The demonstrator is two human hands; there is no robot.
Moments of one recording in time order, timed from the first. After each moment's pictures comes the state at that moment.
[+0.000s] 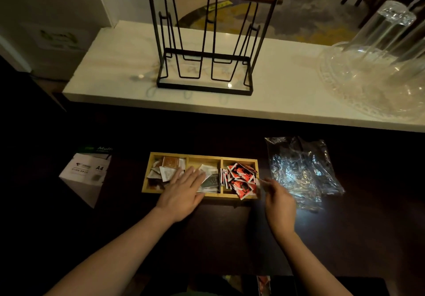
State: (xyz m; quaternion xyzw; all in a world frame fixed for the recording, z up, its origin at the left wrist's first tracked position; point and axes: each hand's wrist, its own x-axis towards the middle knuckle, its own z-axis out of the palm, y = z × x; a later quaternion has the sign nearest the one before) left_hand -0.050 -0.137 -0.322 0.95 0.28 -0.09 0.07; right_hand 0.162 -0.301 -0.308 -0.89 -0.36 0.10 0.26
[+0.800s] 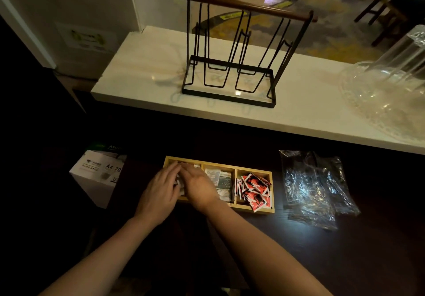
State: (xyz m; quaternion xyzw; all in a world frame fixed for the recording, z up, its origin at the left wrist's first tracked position) left_hand -0.115 -0.104 -0.313 0.86 0.44 0.09 0.22; right_hand 0.027 -0.134 -0.329 -0.67 -0.70 0.19 0.15
